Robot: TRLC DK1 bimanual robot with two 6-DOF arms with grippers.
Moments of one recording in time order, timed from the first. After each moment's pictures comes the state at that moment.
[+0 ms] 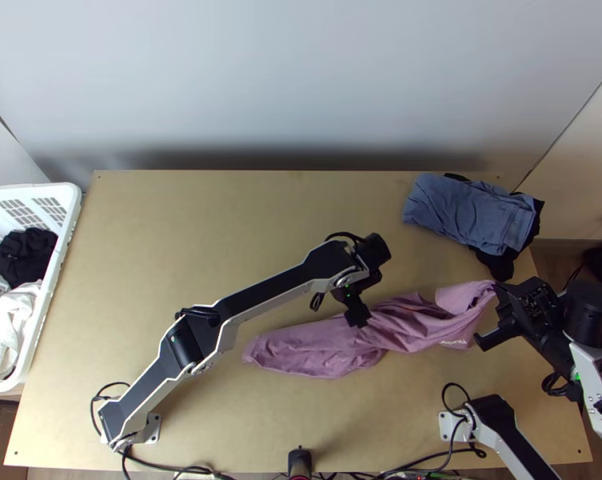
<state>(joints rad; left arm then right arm) -0.99 2.34 2.26 -1.13 0.02 0.14 0.23 0.66 1.13 -1.08 0.10 -0.43</state>
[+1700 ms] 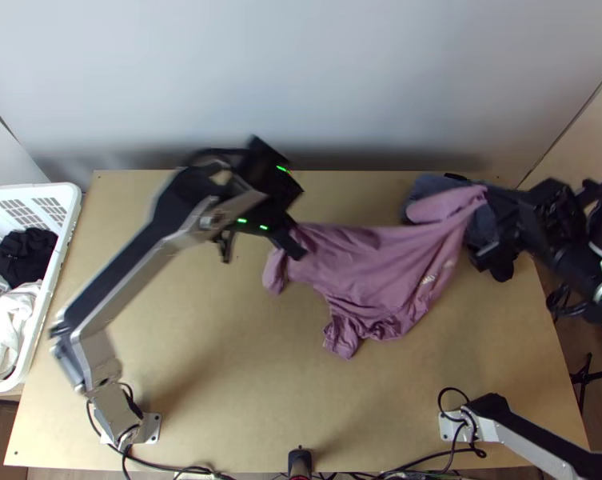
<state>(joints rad) -0.74 1.84 2.24 -1.25 0.00 0.11 0.38 1.08 1.71 -0.98 0.10 -0.43</state>
